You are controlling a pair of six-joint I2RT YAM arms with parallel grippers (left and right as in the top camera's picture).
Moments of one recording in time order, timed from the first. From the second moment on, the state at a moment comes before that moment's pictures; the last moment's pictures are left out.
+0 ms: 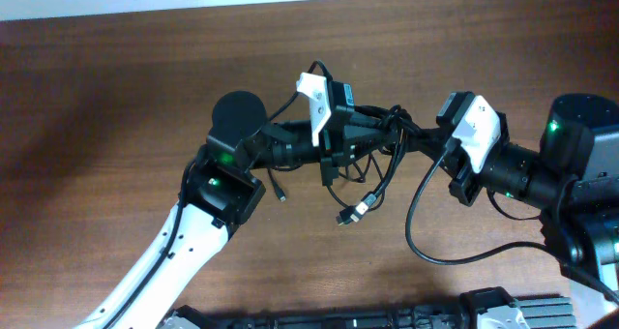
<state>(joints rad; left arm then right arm) -0.59 1.31 1.07 0.29 0.95 -0.24 0.10 0.95 1.32 -0.94 -0.69 -0.52</state>
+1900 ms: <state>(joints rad) -0.57 1.33 1.07 0.52 1.11 -0.27 0.12 0.96 1.32 -0.83 -0.39 -0.08</state>
